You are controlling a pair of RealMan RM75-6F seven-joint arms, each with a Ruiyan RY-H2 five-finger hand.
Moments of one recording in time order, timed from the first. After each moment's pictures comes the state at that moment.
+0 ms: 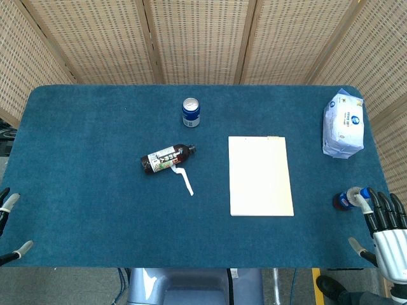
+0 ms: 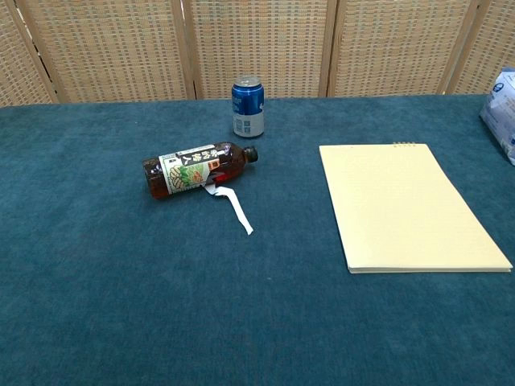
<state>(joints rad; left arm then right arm) 0.06 -1.00 0.04 -1.72 1.68 1.66 0.03 -0.04 -1.07 0.03 -1.62 -1.75 1.72 -0.20</state>
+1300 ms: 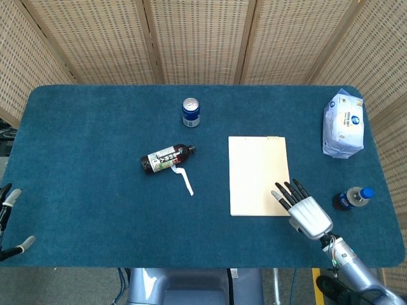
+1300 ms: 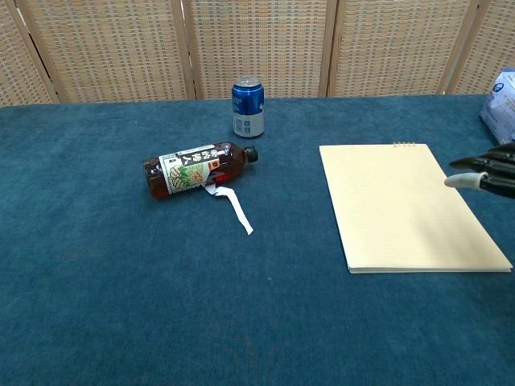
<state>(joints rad) 0.04 -1.02 0.01 -1.75 1.63 1.63 0.08 0.34 -1.33 0.03 -1.33 -1.79 1.17 -0.25</state>
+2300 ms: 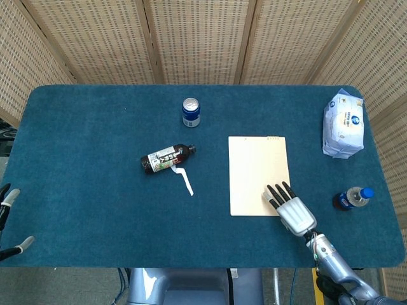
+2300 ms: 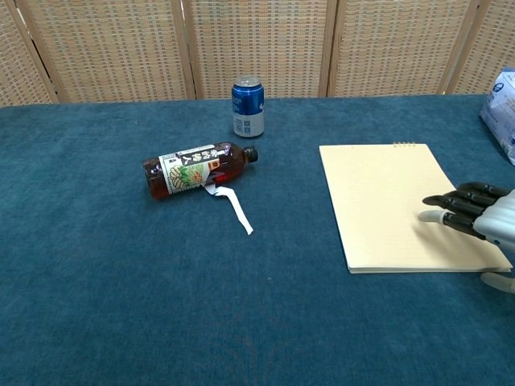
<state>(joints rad) 0.04 -1.00 0.02 -1.75 1.62 1.62 0.06 0.39 -1.53 0.00 -1.13 -1.69 1.12 -0.31</state>
